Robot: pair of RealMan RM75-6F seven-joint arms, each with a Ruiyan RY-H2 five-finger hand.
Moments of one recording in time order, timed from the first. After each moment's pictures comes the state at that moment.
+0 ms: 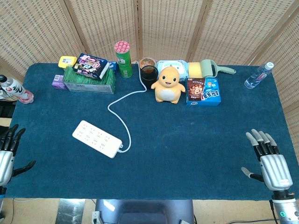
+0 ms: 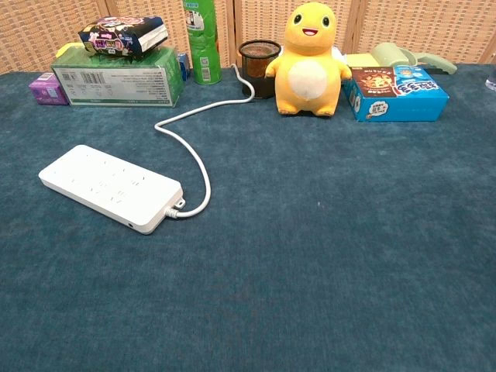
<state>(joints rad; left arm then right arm) -0.06 -1.19 -0.05 -1.54 1.57 1.59 0.02 0.09 -1.12 0.04 -1.63 -1.63 1.54 0.01</state>
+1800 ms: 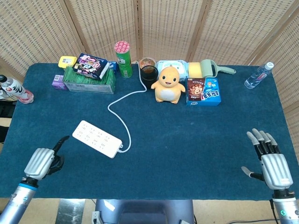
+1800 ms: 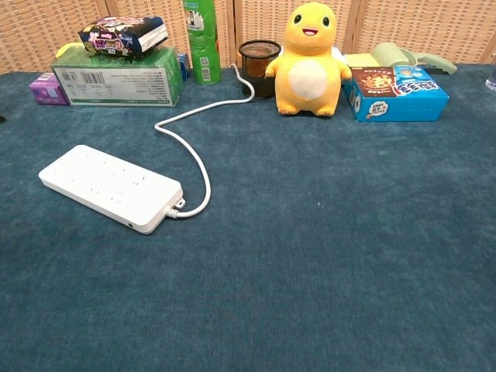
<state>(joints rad) -0.22 -1.25 0.00 -1.64 1.57 1.27 -0.05 0.09 -1.13 0.04 -1.61 -1.62 1.53 0.04</state>
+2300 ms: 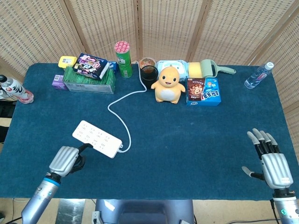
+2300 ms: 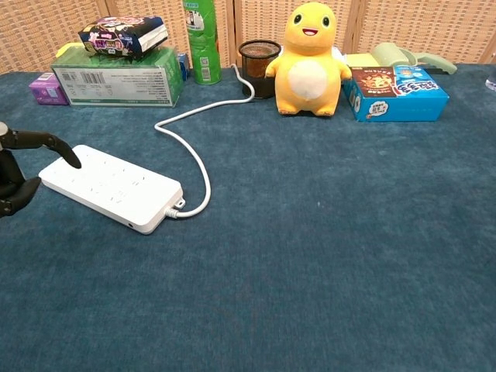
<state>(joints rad) -0.32 -1.34 -0.04 -1.78 1.43 1.13 0.21 0.10 -1.12 0.04 -1.61 -1.61 1.52 0.06</state>
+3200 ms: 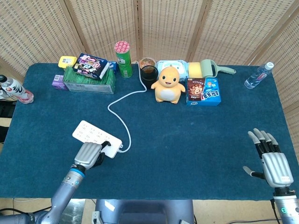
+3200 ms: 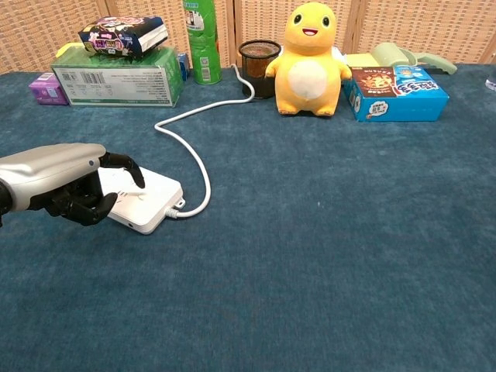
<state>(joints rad) -0.49 -1.53 -0.10 -1.77 1.05 1.06 0.60 0.11 -1.12 0.05 -1.60 -1.58 1.49 0.05</state>
